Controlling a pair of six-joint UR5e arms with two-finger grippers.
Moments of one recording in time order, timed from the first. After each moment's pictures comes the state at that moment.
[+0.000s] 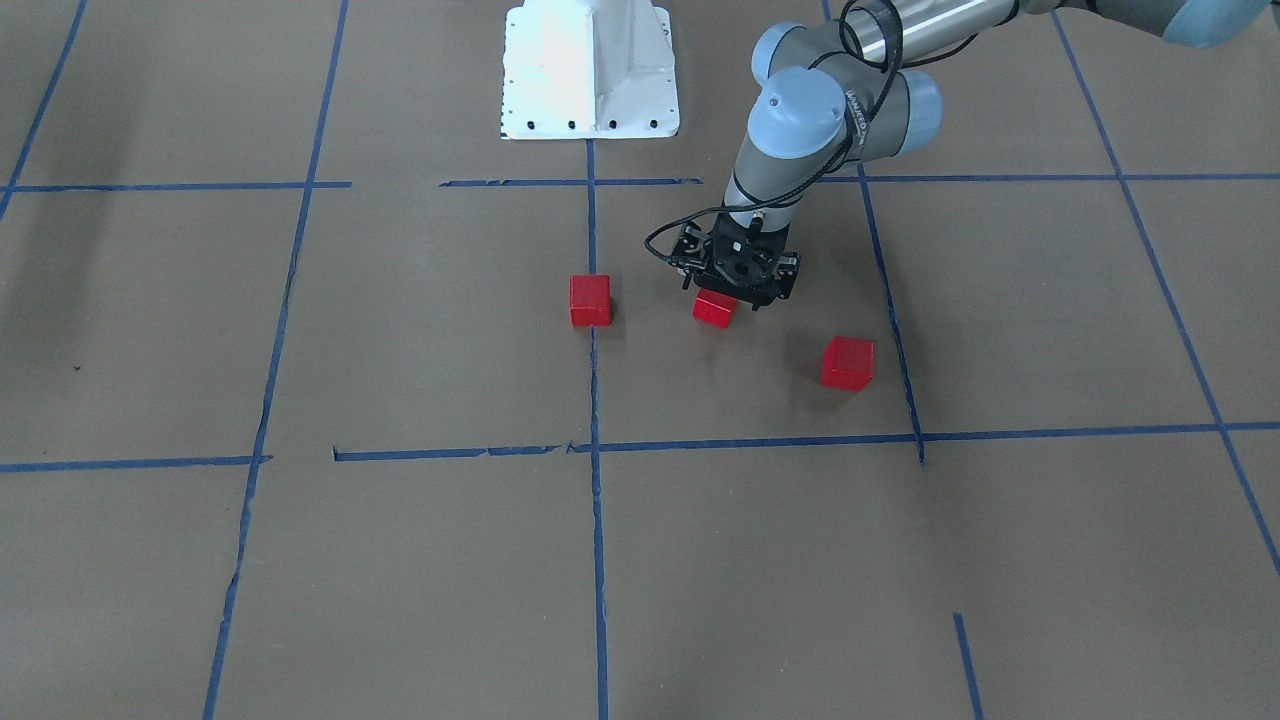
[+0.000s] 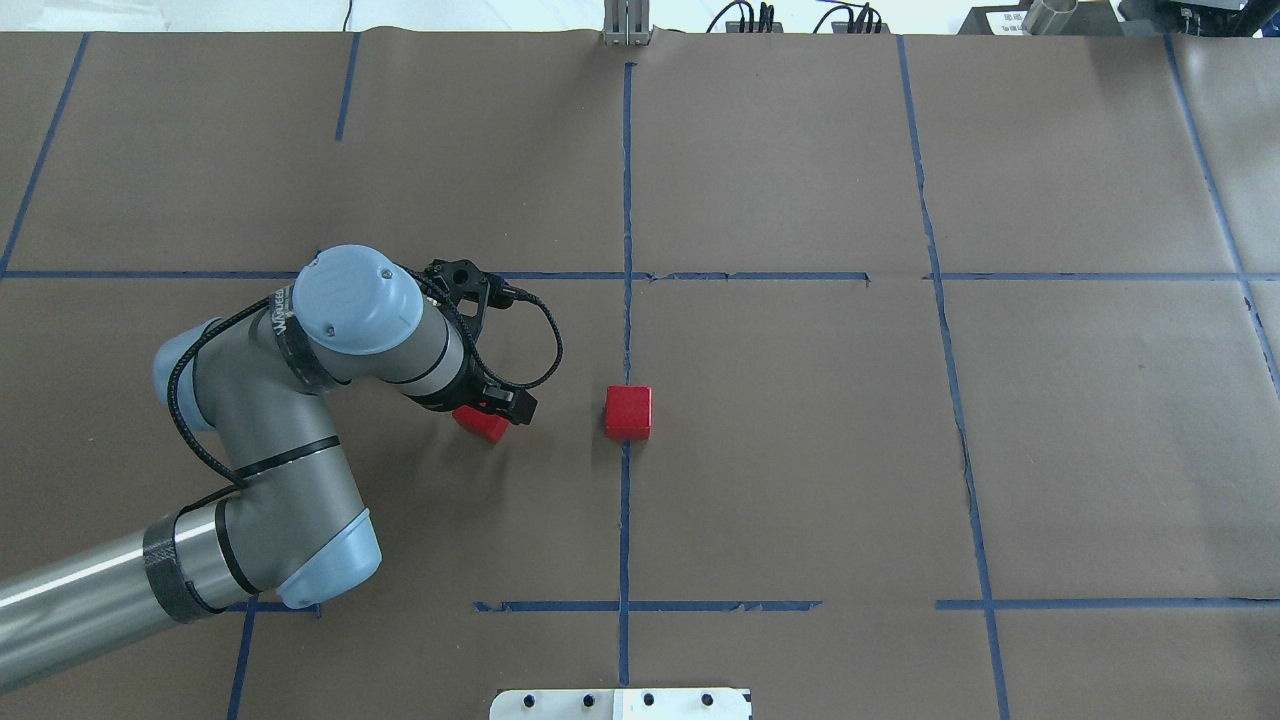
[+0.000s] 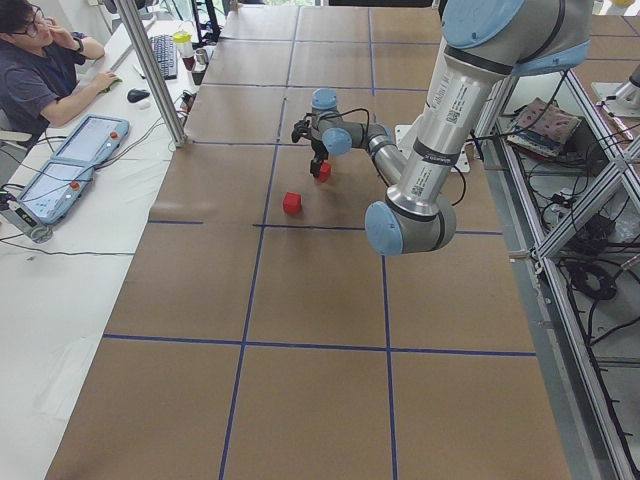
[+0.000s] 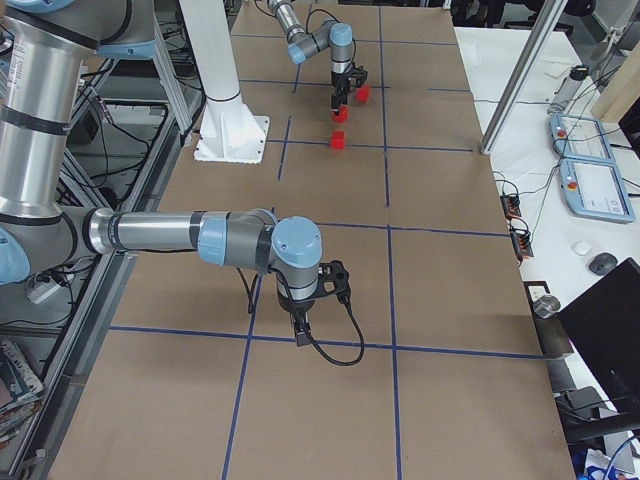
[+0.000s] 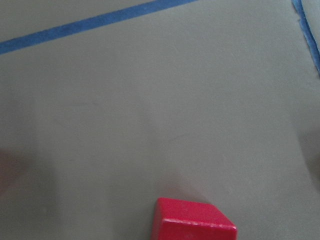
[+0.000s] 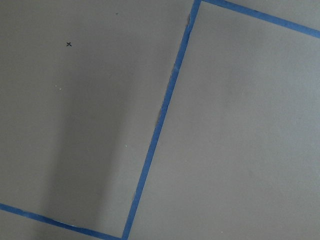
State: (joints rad) left arm -0.53 -2.09 -1.67 -1.78 -1.92 -0.90; right arm 1.61 -1.88 1.94 -1.73 2.30 -0.38
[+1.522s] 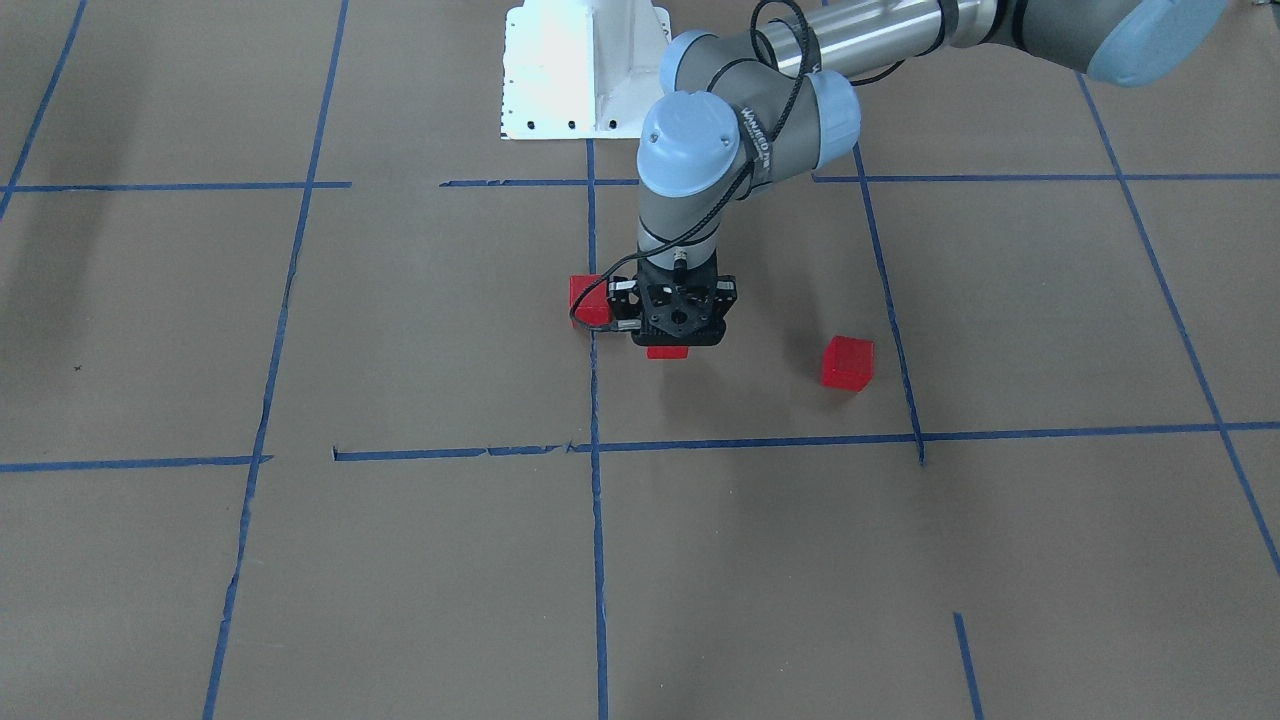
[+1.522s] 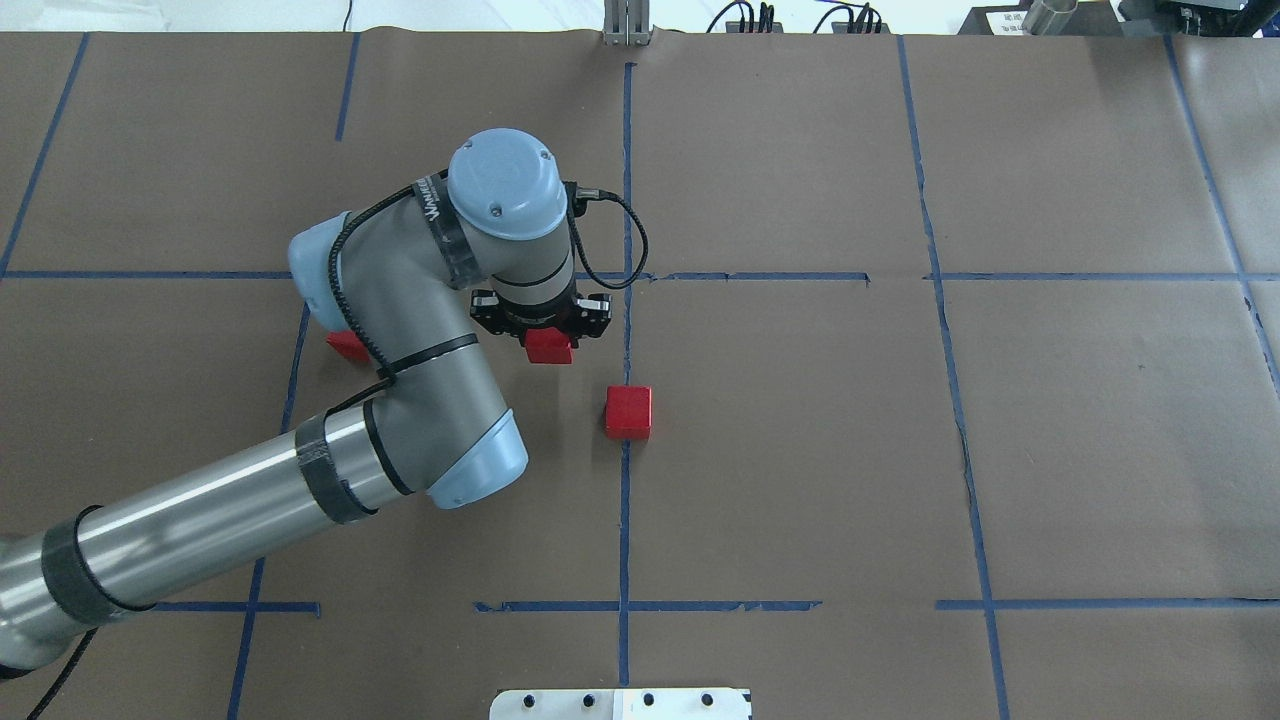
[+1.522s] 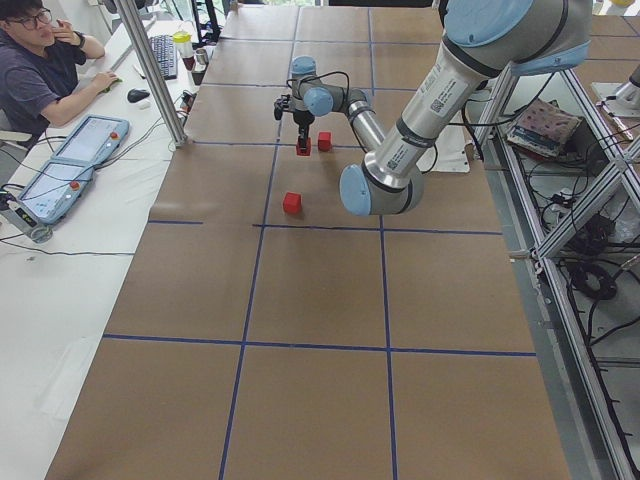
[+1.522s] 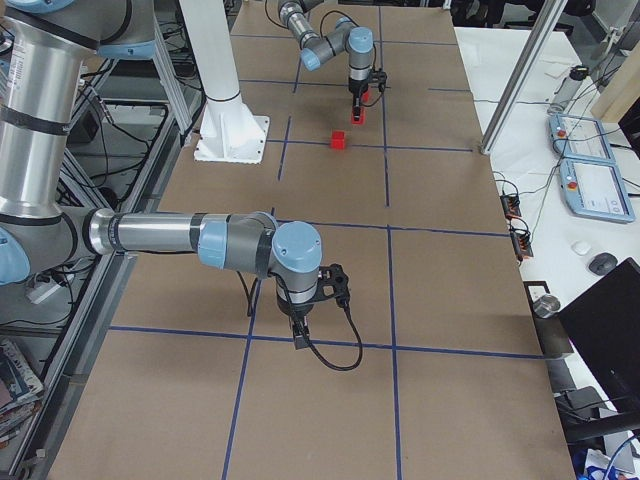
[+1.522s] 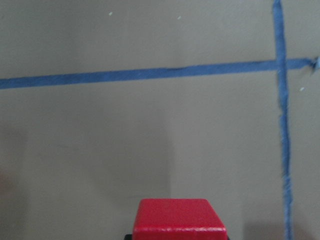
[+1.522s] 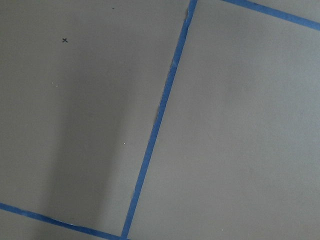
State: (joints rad) left arm -0.59 -2.44 -1.43 -1.55 -1.92 -1.13; right arm 1.61 -1.88 1.92 -1.73 2.30 -0.39
